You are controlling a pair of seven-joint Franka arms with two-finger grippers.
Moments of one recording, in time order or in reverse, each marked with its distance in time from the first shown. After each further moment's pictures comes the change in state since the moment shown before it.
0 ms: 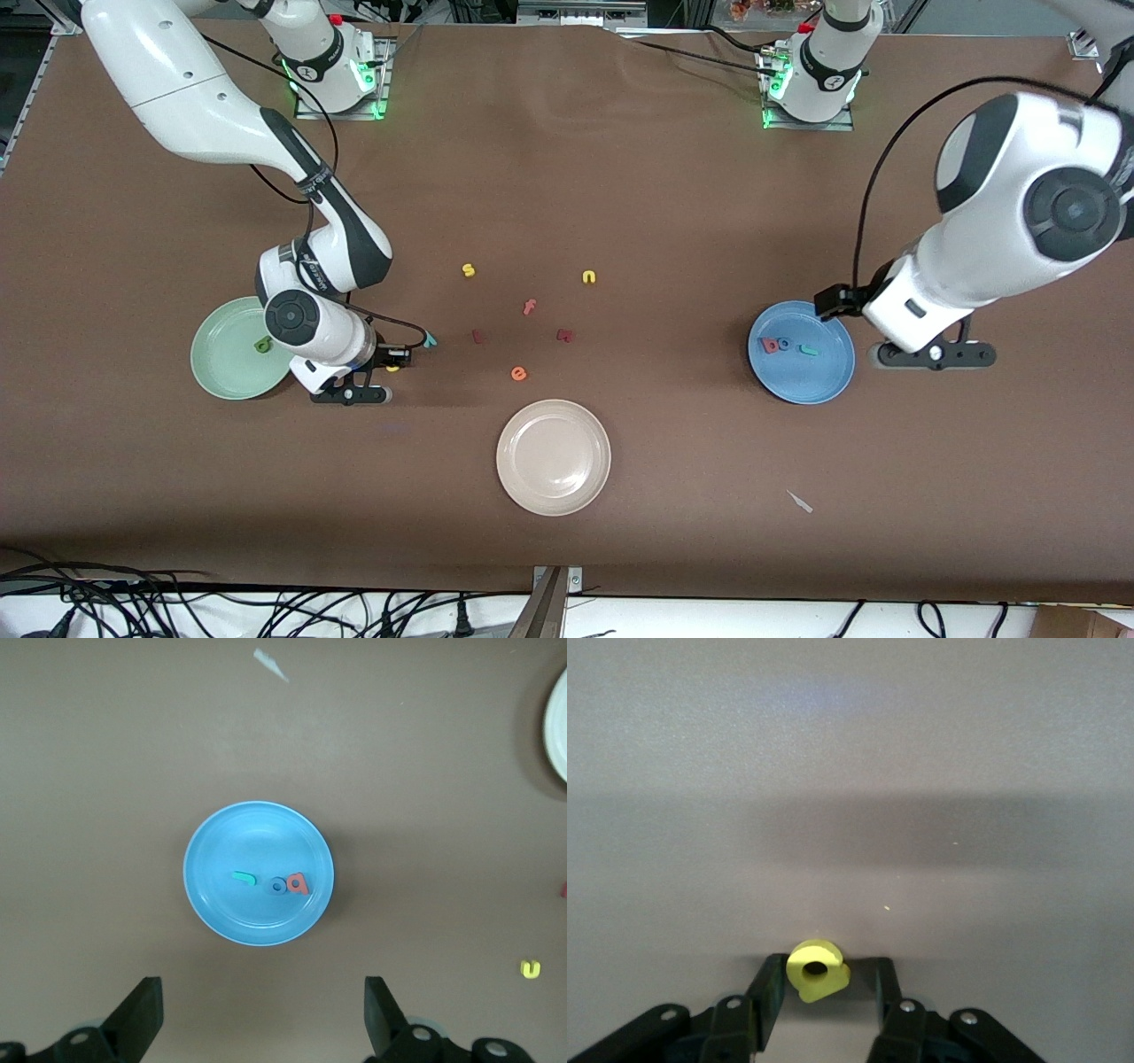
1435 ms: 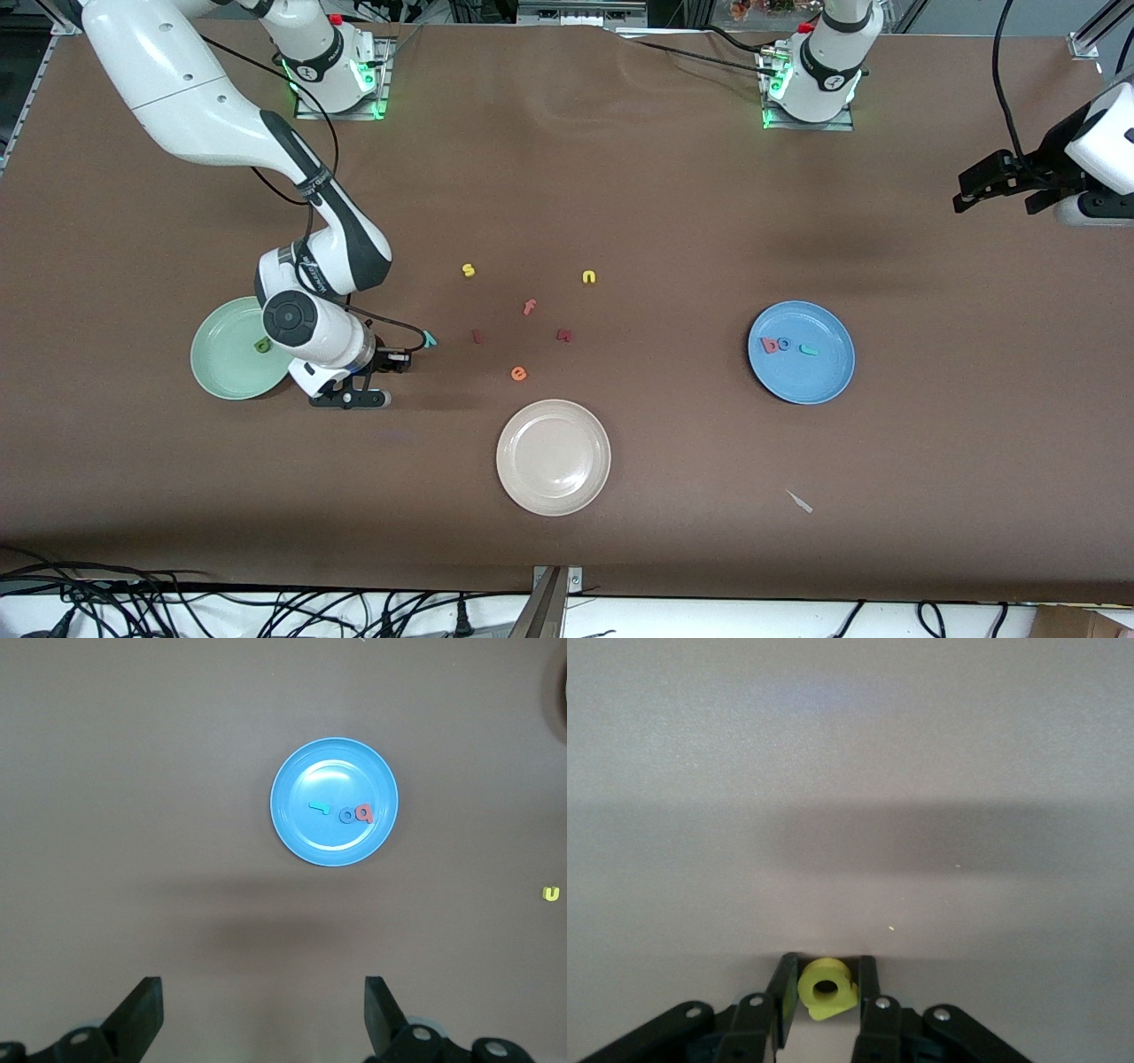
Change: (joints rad) left arm 0.001 -0.422 0.303 -0.330 -0.168 -0.044 0.273; right arm 0.000 0.008 -0.001 0.015 0.000 0.019 0.000
